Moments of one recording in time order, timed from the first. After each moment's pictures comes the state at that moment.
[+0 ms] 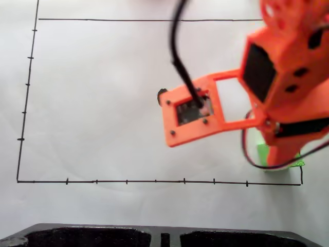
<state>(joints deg) -27.9 81.7 82.7 60.7 31.0</state>
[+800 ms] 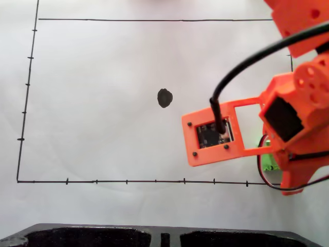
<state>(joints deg) -30.1 62.7 63.7 67.1 32.3</state>
